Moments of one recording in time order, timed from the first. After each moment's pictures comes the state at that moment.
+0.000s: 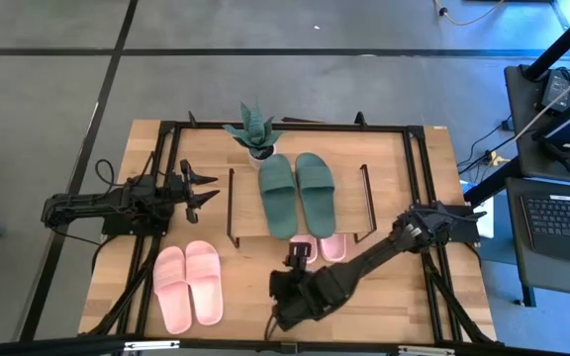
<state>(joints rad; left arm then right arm) 0.11 0.01 0.01 0.04 -0.17 0.03 0.56 2.34 2.35 -1.32 0.56 0.48</state>
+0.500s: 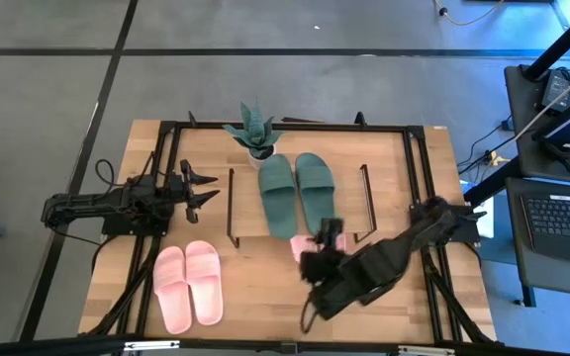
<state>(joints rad) 0.11 0.01 0.01 0.04 -0.17 0.03 0.59 2.07 2.31 -1.55 0.70 0.47</state>
